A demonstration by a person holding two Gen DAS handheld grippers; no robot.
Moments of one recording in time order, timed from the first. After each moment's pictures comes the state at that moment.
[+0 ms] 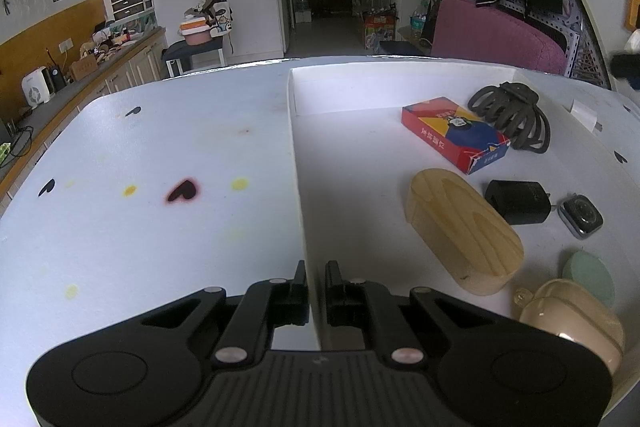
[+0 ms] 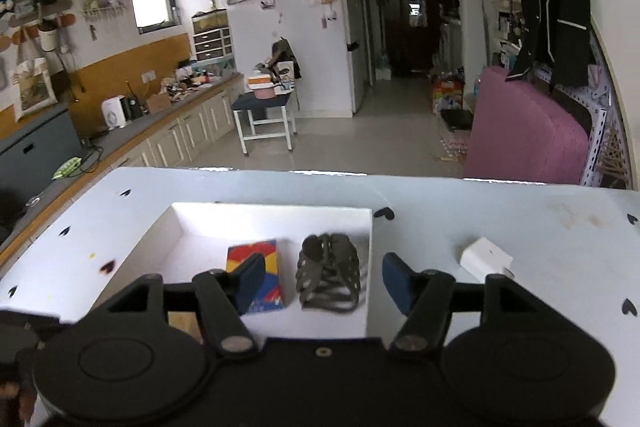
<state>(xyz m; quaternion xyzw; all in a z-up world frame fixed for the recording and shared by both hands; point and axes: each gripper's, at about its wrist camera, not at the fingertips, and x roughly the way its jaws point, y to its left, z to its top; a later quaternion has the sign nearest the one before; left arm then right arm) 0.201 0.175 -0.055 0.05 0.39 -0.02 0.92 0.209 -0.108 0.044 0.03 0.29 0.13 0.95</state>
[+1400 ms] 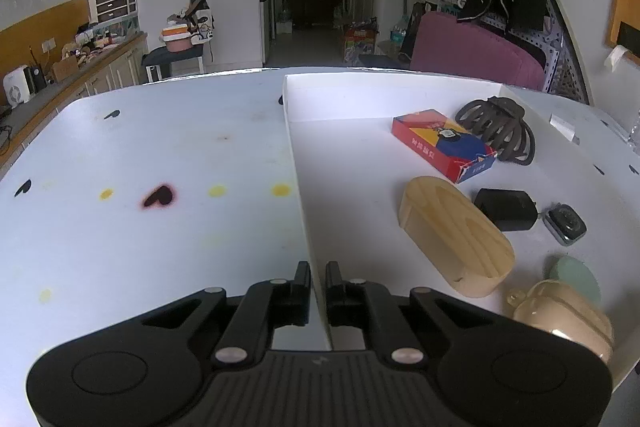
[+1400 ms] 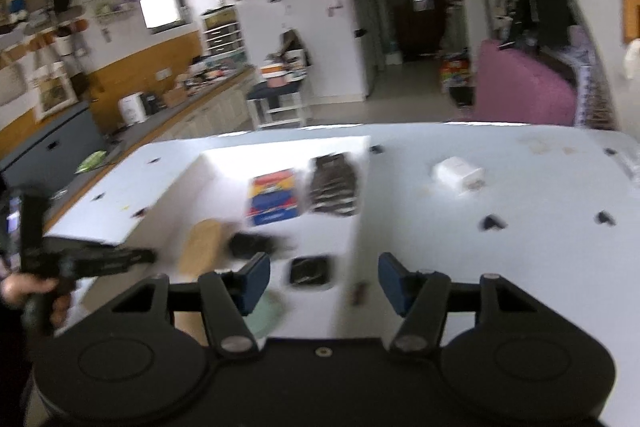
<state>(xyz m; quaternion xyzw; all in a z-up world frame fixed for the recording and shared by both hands) 0.202 0.181 -0.061 0.02 0.37 -0.06 0.93 0.126 -0.154 0.022 0.06 0.30 0.14 0.94</state>
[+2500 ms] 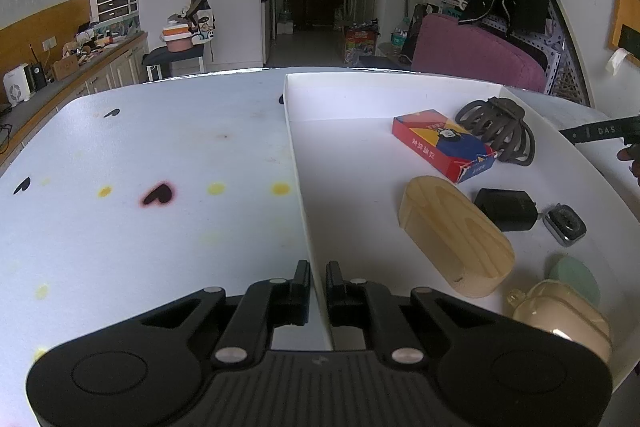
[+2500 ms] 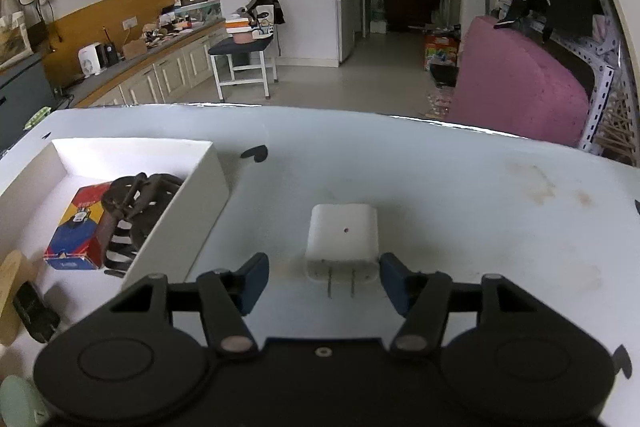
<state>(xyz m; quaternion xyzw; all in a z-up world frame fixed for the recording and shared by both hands) 0.202 0.180 -0.062 0.02 0.37 -0.06 0.93 0.310 -0.202 -0.044 -0.01 0.36 0.12 0.93</state>
